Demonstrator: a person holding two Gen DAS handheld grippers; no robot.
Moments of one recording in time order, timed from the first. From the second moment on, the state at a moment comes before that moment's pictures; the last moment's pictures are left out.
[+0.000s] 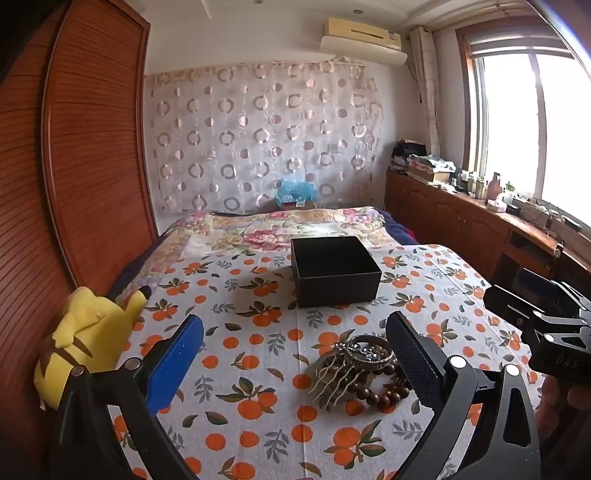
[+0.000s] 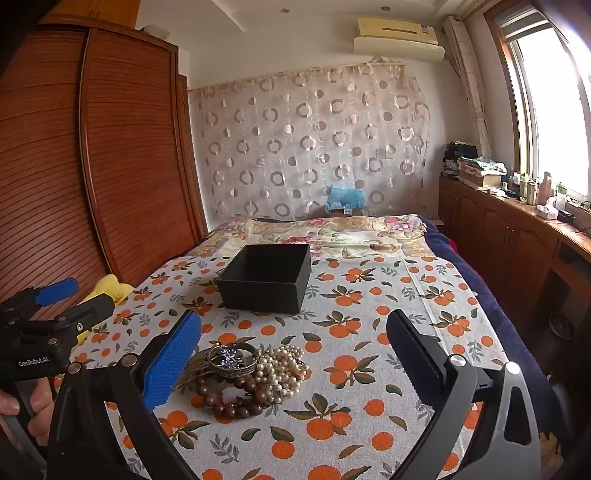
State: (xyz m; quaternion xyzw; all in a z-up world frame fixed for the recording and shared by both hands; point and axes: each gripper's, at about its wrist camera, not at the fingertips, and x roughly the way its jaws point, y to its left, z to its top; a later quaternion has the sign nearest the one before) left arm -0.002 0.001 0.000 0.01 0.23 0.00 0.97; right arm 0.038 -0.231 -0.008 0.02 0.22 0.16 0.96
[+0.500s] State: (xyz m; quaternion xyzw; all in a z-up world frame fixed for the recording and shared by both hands) left arm -0.002 0.000 0.005 0.01 0.23 0.00 0.97; right arm 0.037 -0.231 -0.007 0.02 0.22 0.16 0.96
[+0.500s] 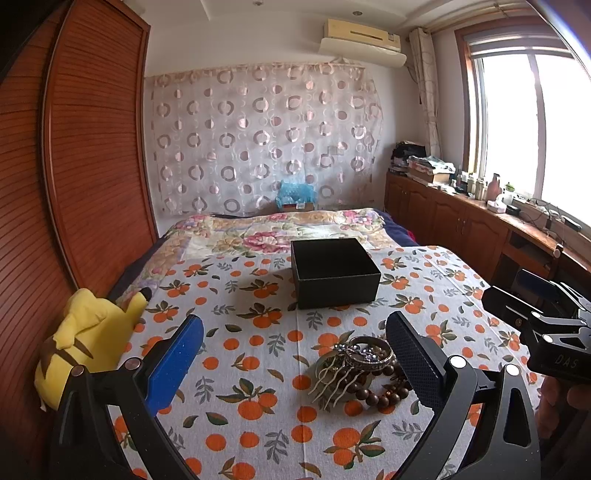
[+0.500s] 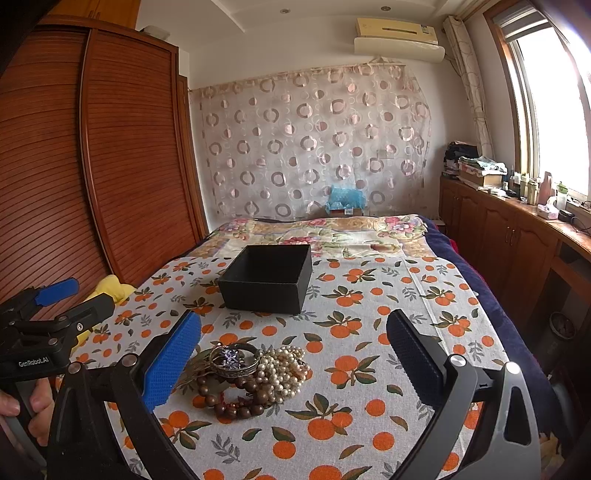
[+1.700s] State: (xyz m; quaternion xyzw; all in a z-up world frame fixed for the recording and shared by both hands) left arm -0.004 0.000 0.006 0.01 0.23 0.00 0.97; right arm 0.035 -0.231 -0.006 0.02 0.22 0.16 0.96
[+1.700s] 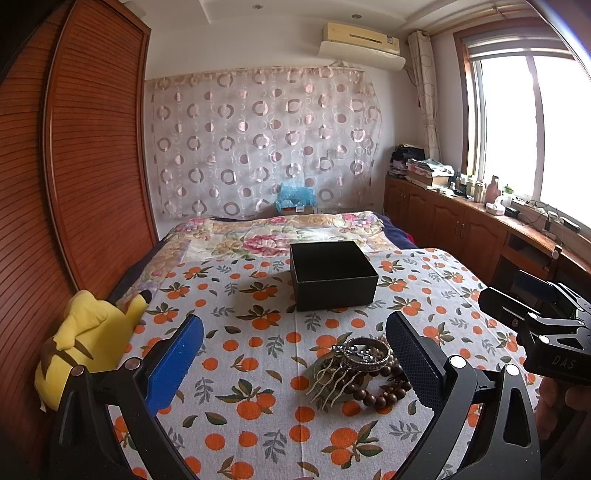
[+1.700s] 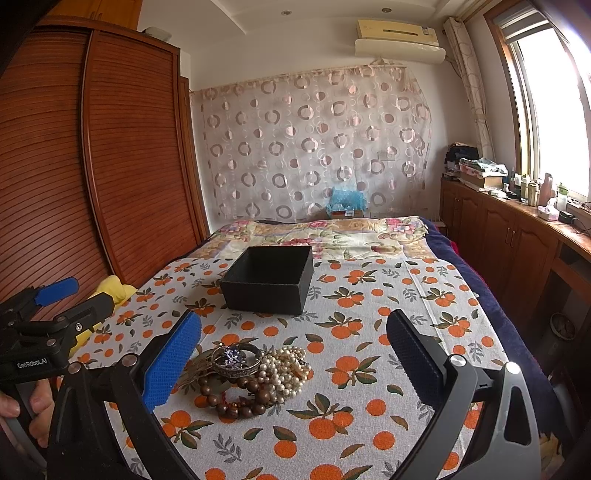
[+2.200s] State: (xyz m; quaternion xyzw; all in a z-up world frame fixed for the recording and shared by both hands) left arm -0.005 0.000 0.006 0.01 0.23 0.00 0.97; right arm 0.037 -0.229 -0.007 0.02 0.22 0.16 0.96
